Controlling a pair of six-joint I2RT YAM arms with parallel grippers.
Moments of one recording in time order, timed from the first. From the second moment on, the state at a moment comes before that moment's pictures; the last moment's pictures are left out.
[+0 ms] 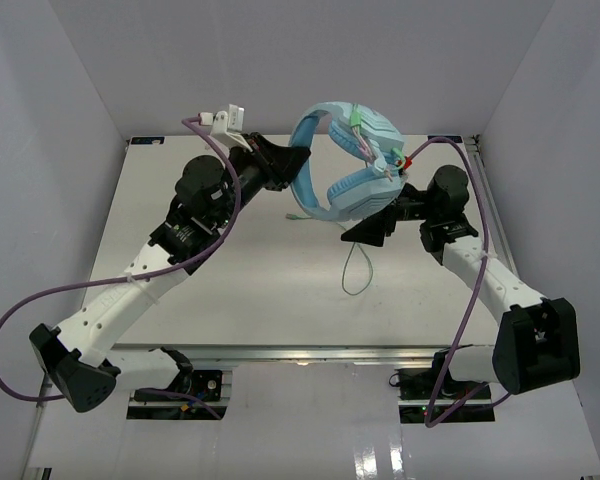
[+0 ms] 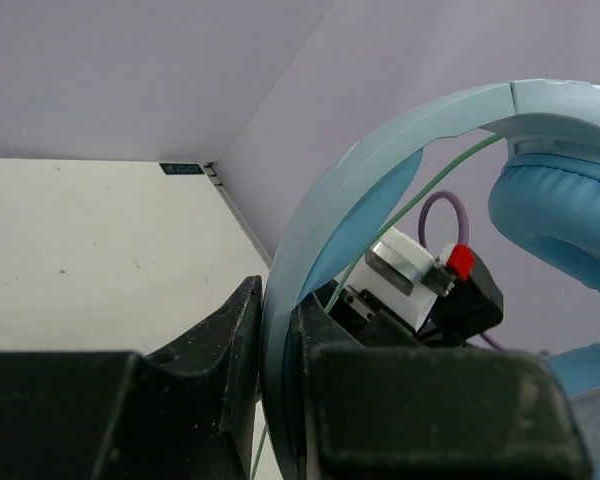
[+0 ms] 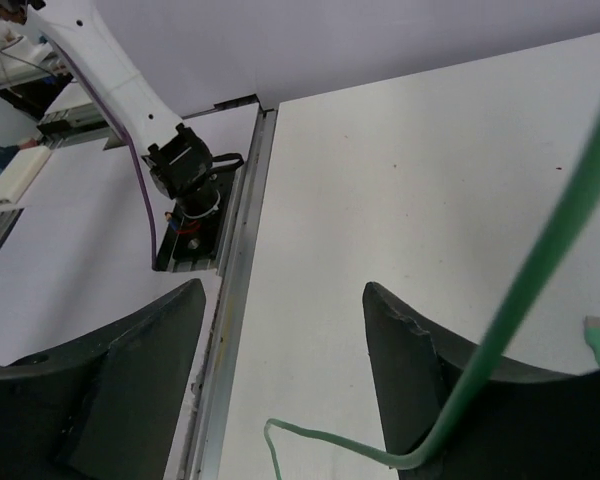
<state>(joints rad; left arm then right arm) -0.72 1.22 1.32 0.06 -0.04 -0.64 0.29 1.31 0.90 0.55 -1.37 0.37</state>
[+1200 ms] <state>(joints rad) -0.69 1.30 1.43 0.29 -0.74 -0.50 0.46 1.10 0.66 0.09 -1.25 -0.11</state>
